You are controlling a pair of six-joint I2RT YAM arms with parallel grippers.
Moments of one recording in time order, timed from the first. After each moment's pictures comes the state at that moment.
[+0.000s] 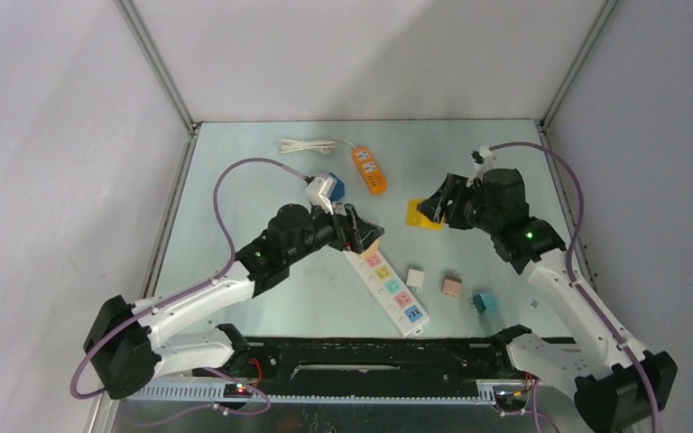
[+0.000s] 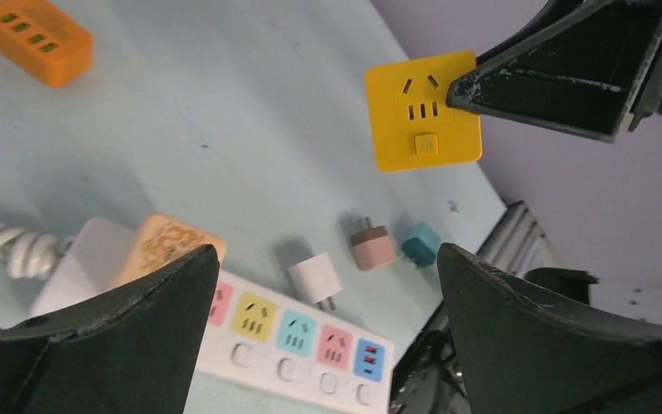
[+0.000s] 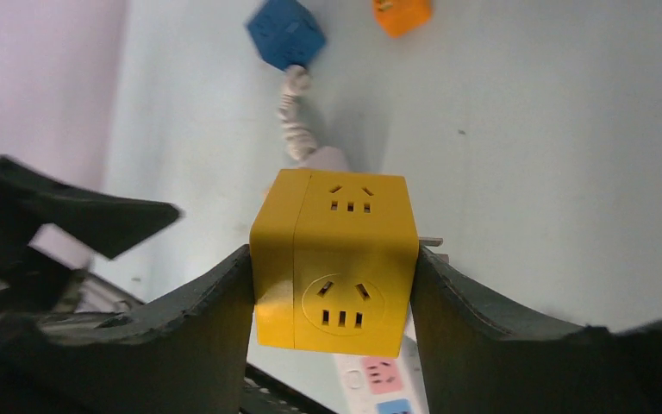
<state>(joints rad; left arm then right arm) -0.82 1.10 0.70 0.18 0.06 -0.58 0.38 1.04 0.96 -0.46 -0.18 0.55</state>
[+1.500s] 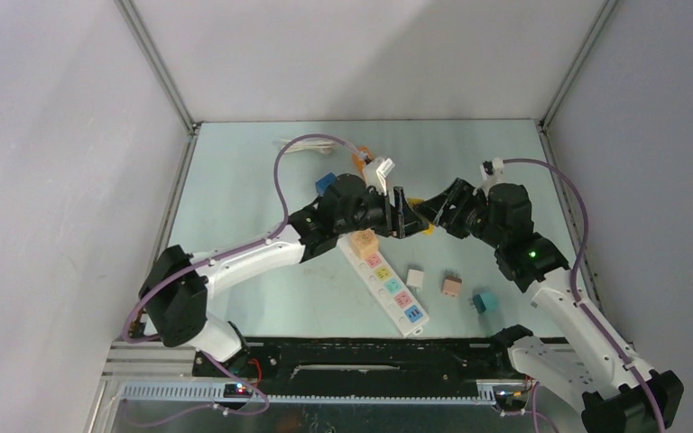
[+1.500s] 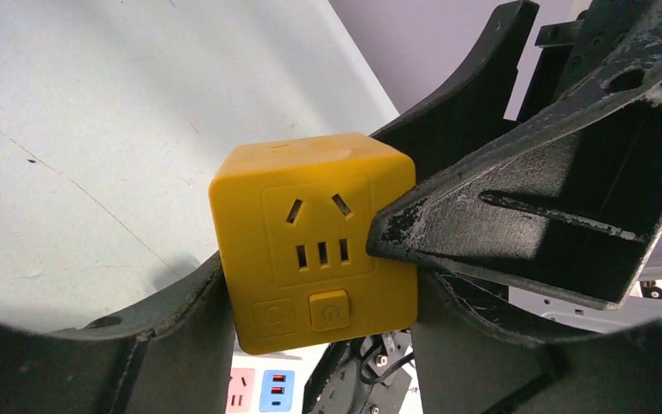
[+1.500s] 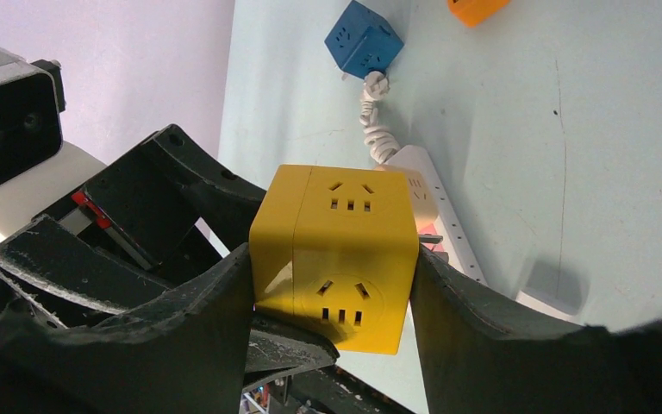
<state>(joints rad) -0.89 1.51 1.11 0.11 0.25 -0.70 0.41 0.89 0.82 -0.31 -0.24 0.86</state>
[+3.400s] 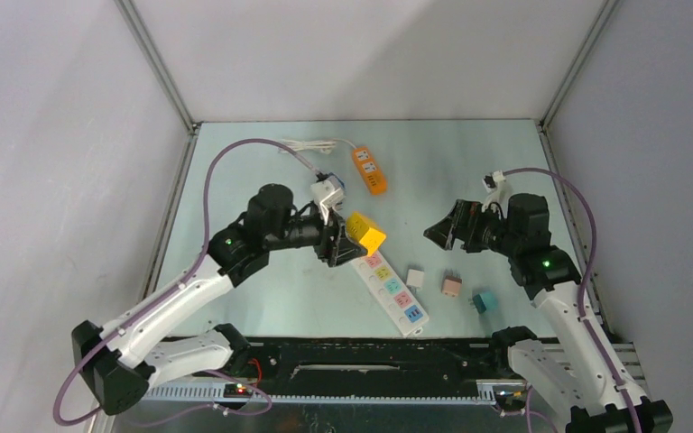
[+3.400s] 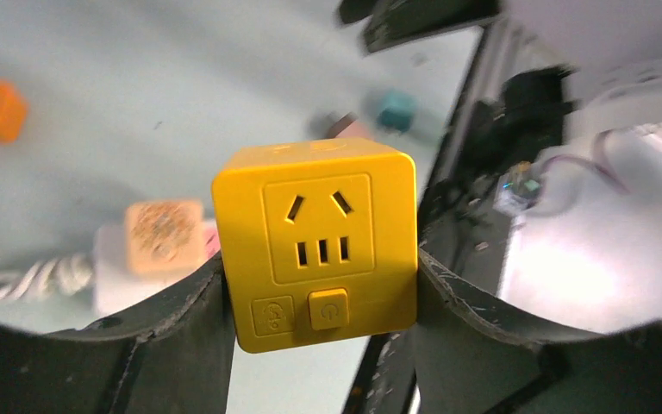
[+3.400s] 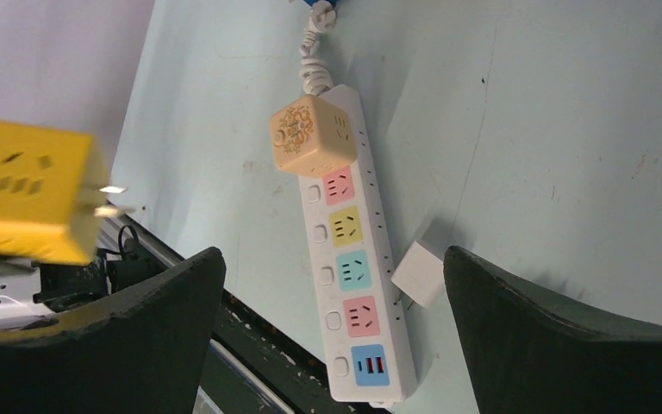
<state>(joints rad) -0.74 1.01 0.94 -0.23 0.53 -0.19 0.21 0.80 0.76 -0.45 -0.50 0.46</state>
